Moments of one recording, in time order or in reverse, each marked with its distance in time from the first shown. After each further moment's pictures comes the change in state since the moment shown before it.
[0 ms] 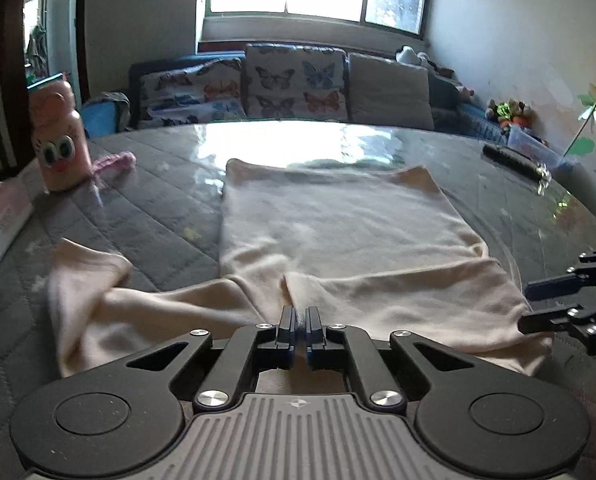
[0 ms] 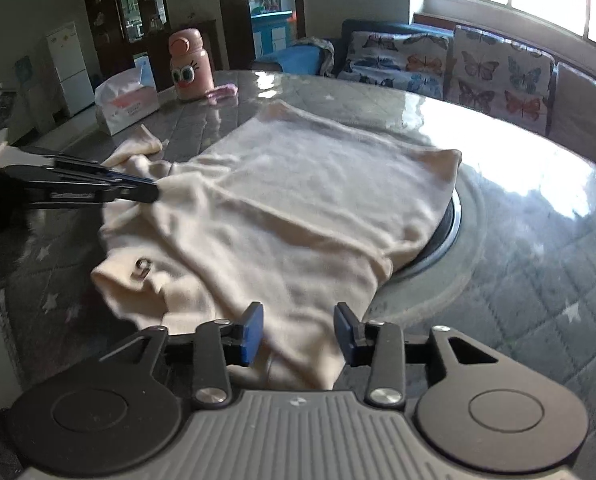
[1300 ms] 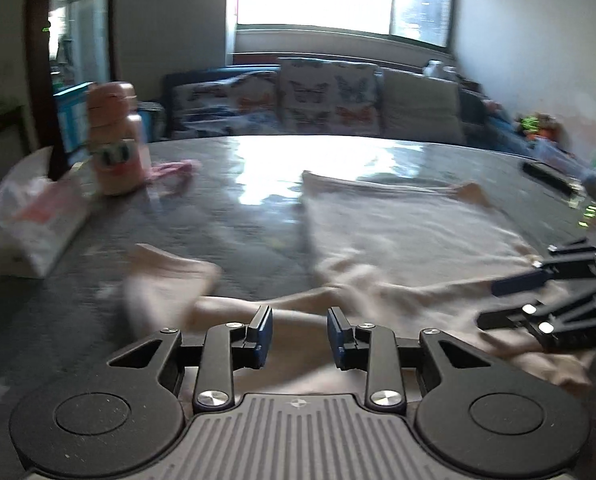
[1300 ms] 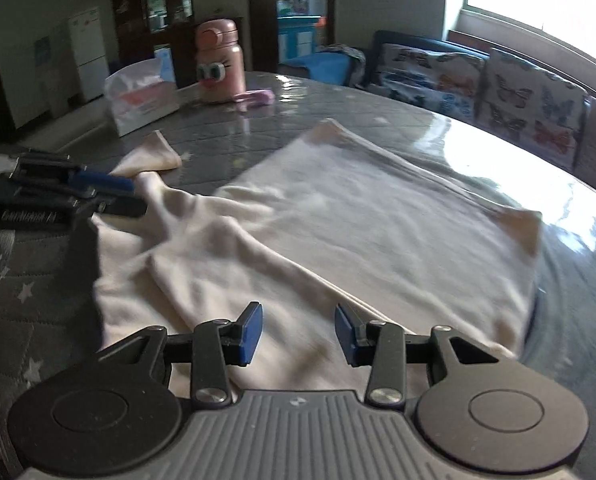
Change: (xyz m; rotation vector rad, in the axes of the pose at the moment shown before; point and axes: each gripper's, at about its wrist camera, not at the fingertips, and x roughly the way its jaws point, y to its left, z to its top) left arm -0.007 0.062 -0.001 -0.012 -0.046 0.105; right arm 0.076 0.059 0.051 -0.094 -0.006 0.032
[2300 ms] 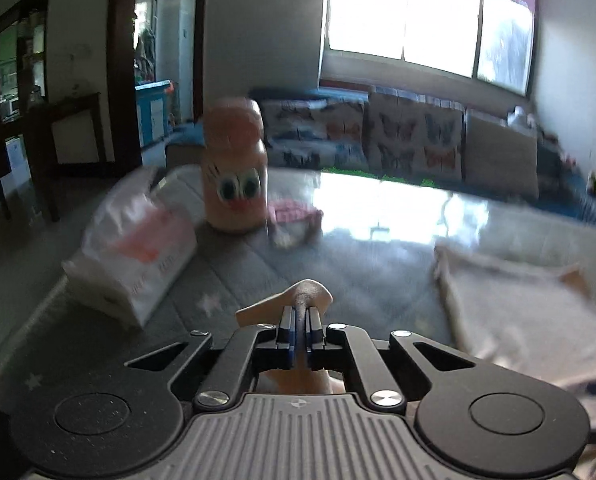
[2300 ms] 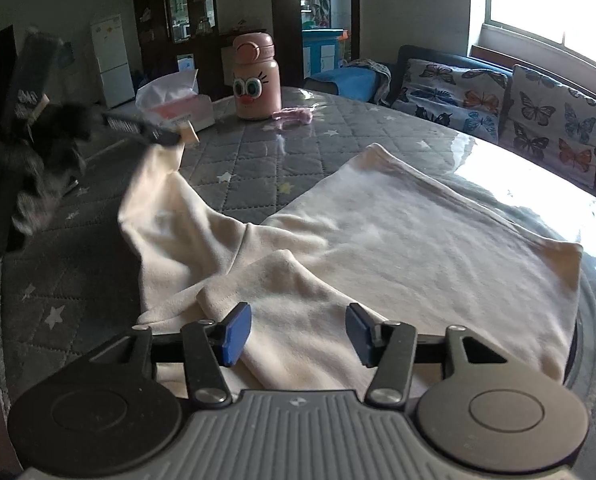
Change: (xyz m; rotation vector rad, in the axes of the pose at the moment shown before) left arm 0.004 0.087 0.044 -0.163 -0.097 0.154; right arm -0.003 0.022 0.011 -0.017 -0.045 0.043
